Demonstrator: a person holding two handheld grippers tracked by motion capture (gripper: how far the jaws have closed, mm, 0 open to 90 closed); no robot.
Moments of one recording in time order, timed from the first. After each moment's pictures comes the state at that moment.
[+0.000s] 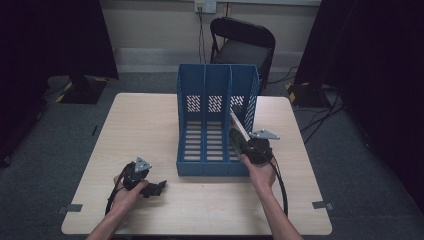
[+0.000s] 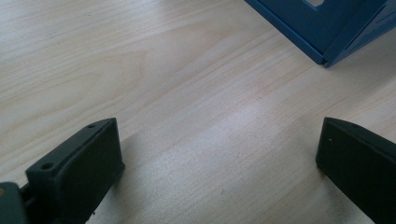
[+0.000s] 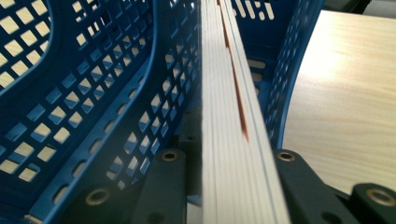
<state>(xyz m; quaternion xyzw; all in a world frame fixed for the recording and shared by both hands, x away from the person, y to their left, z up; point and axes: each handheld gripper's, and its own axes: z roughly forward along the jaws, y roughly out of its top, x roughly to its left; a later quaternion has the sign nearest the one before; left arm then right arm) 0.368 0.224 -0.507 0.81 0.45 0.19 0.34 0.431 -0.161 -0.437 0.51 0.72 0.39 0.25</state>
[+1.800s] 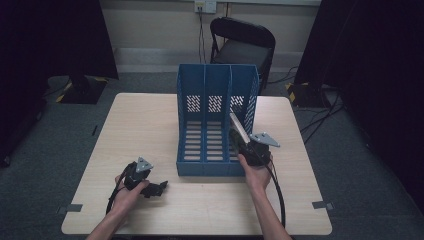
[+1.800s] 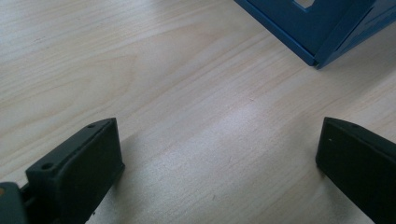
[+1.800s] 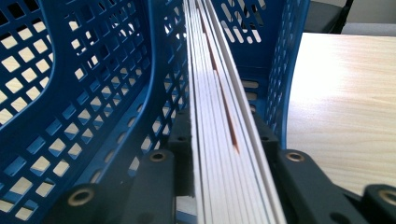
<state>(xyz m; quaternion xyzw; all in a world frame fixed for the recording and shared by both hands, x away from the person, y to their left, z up) 0.369 0.221 -0.507 0.81 0.44 0.18 0.34 0.424 -0.155 -0.446 0.52 0.67 0.44 0.29</state>
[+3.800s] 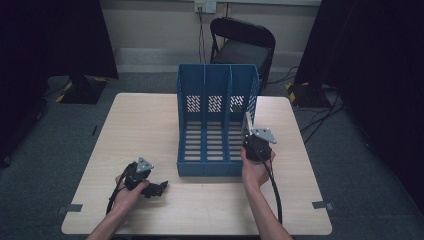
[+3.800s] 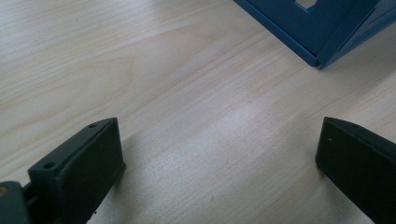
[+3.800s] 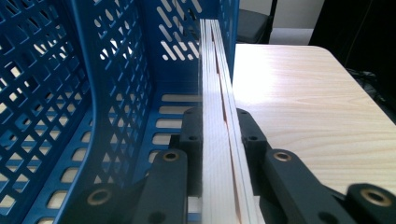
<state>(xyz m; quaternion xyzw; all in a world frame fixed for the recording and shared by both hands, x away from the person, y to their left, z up) 0.369 0.220 -0.507 0.81 0.44 0.18 0.34 0.430 -0.146 -0.431 0.59 0.61 0.38 0.37</state>
